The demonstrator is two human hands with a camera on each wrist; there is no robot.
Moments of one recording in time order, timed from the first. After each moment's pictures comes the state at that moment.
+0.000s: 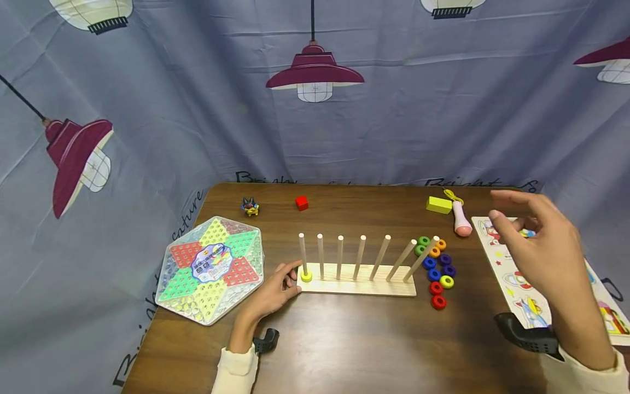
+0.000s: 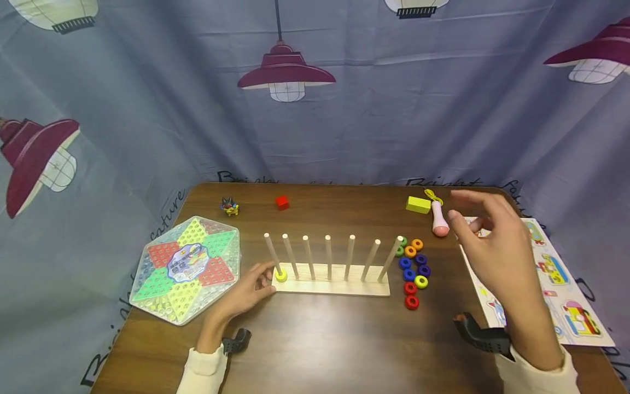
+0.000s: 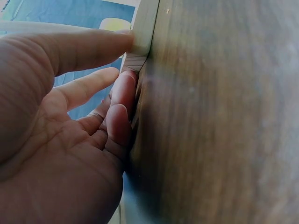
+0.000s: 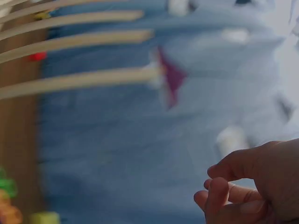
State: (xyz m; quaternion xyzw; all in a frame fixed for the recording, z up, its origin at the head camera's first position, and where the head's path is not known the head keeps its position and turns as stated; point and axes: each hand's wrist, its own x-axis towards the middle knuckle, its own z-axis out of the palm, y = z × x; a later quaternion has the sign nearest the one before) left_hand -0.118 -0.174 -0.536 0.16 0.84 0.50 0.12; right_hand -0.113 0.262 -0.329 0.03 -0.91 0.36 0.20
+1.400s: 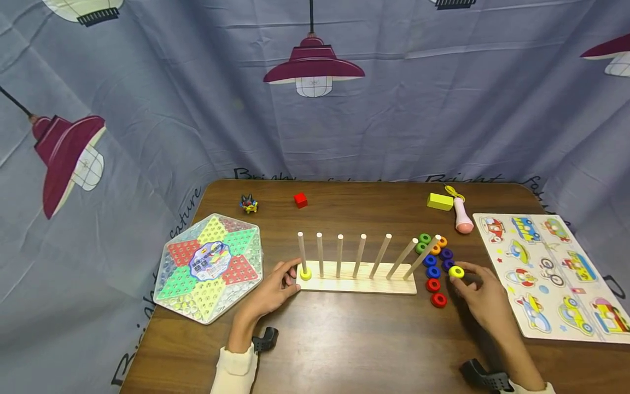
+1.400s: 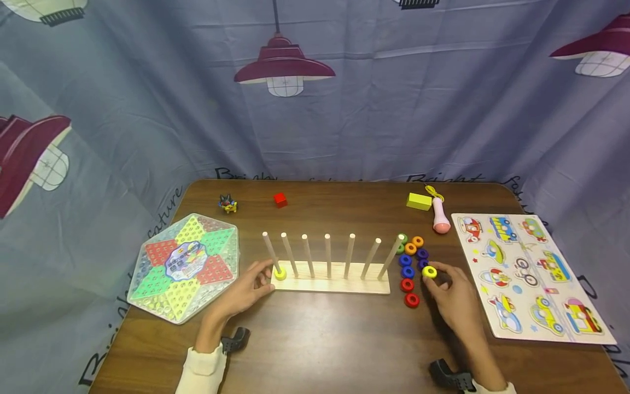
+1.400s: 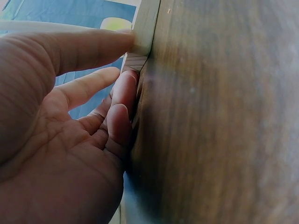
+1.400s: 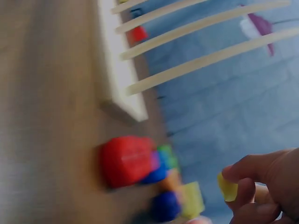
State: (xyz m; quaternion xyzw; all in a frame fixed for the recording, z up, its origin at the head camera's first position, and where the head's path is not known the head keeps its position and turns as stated) left_hand -0.118 -0.173 -0.534 0.15 0.84 0.50 0.12; right_hand -0.100 0.292 -0.512 -0.04 -0.94 0.32 0.08
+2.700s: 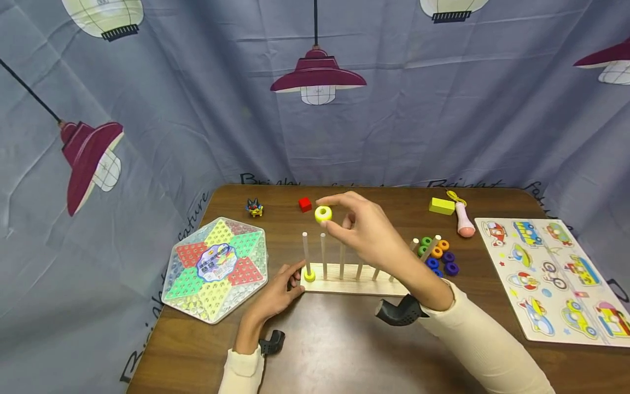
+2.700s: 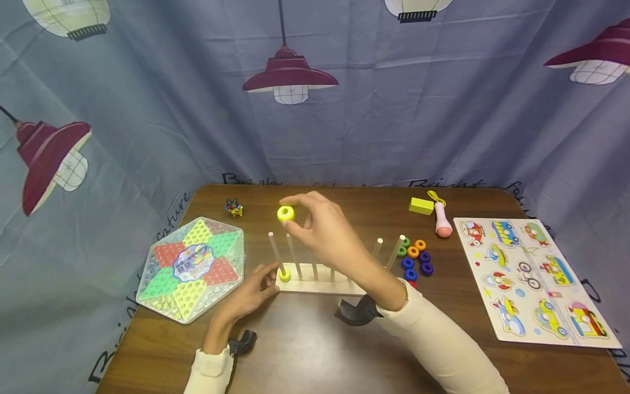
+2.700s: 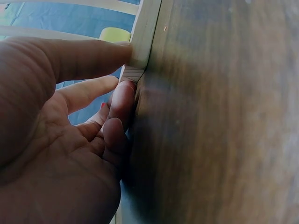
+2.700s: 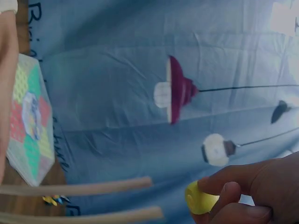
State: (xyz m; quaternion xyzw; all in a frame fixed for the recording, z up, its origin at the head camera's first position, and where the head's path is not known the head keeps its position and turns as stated) left_hand -0.111 -0.169 -0.538 0.18 0.85 0.49 0.07; right_hand -0.142 0.067 -0.319 0.25 -0.86 0.44 0.04
